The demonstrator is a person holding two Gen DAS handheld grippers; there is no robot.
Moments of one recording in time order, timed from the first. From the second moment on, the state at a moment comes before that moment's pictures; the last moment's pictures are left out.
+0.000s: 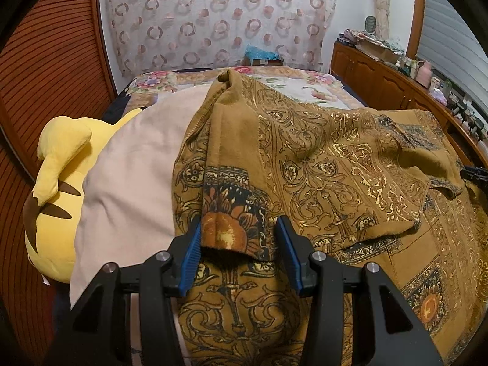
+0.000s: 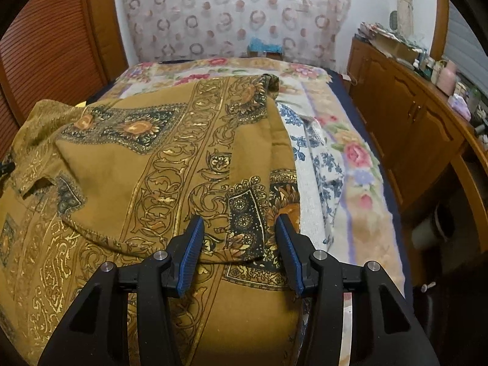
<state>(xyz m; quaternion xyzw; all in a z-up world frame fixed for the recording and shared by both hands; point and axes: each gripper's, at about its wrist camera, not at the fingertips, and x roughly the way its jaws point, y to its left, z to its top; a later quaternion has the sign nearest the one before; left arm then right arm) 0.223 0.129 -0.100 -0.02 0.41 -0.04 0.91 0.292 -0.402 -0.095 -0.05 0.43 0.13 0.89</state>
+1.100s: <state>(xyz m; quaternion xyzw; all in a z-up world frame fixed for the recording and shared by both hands) 0.183 0.133 -0.032 -0.05 0.31 -0.06 0.95 0.261 -0.407 -0.008 -0.02 0.31 0.17 0.93</state>
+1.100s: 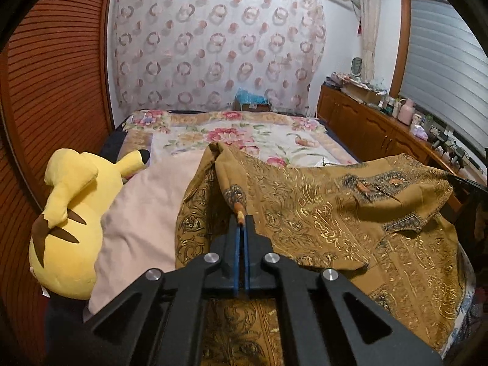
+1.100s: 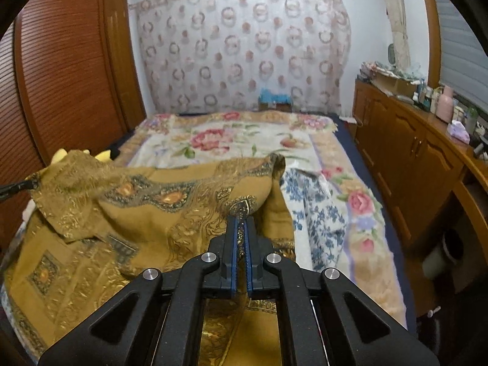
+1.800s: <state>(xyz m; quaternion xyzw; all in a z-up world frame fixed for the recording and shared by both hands) 0.075 0.134 -0.033 -0.06 0.26 -0.07 0.96 0.167 -0.431 -0.001 -0.02 0.30 0.16 0.94</state>
